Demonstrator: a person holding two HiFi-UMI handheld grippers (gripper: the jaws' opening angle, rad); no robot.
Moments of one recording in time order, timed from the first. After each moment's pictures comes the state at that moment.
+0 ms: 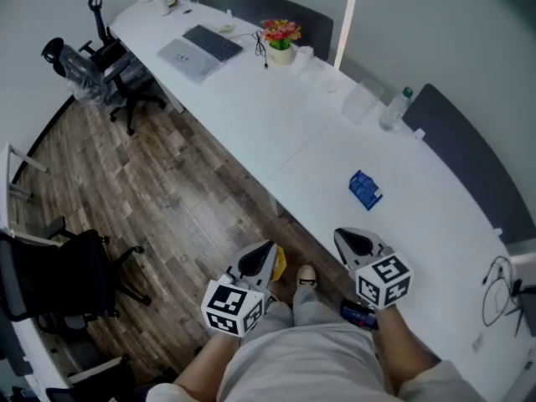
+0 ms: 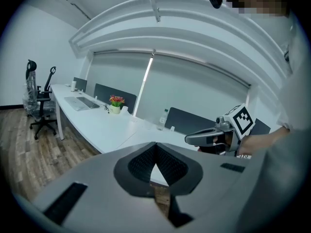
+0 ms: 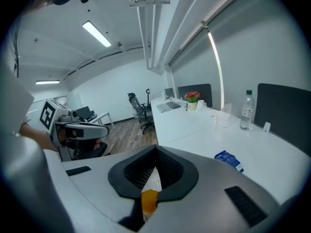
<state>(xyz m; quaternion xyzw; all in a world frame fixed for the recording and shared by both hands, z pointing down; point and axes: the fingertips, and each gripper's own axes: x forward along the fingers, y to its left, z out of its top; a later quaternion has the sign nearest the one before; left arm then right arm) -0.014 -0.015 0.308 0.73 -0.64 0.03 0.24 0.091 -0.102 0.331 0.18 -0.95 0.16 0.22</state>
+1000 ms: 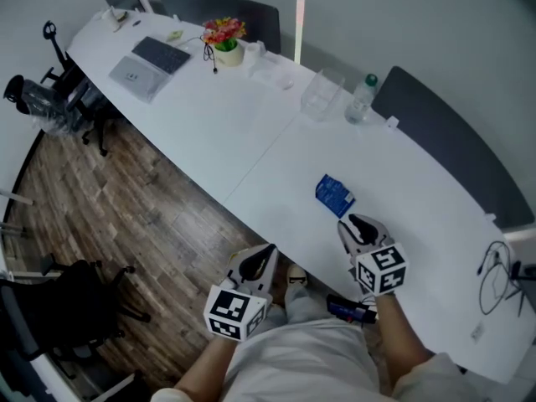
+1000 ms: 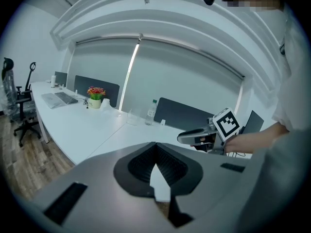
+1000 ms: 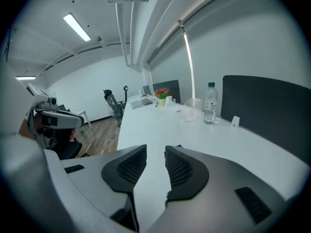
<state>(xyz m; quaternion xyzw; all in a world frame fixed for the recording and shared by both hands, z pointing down) 0.050 -0.118 0.332 0.77 -0.58 0.08 0.25 0.180 -0.231 0.390 0.30 -0.91 0.16 0.25</state>
